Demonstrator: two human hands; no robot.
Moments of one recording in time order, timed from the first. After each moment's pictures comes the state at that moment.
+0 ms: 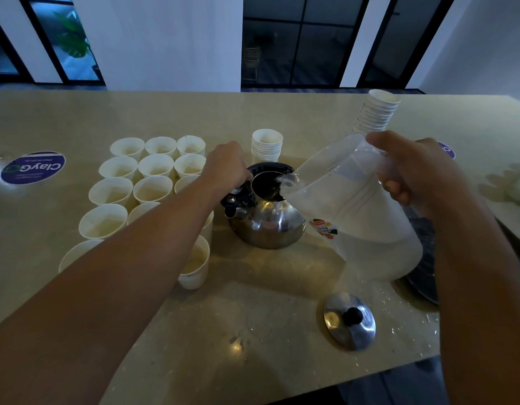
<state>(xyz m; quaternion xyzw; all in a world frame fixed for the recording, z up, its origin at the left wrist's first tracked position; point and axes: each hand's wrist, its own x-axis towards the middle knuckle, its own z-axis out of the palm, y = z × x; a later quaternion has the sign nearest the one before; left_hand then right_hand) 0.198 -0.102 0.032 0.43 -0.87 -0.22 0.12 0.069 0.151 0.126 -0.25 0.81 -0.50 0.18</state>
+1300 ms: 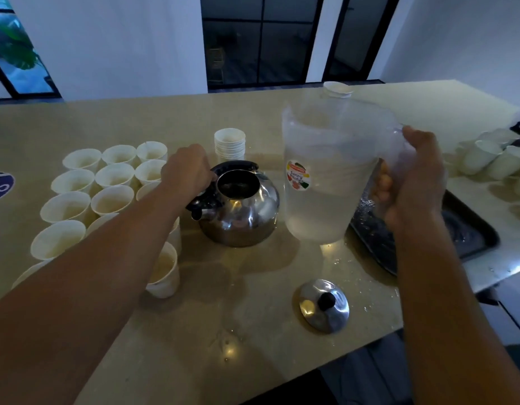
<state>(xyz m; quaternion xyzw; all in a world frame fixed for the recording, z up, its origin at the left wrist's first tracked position) 0.198 -0.102 0.028 0.43 -0.88 -0.17 0.12 0.074 0.197 0.097 -0.11 0.61 -0.77 0.14</state>
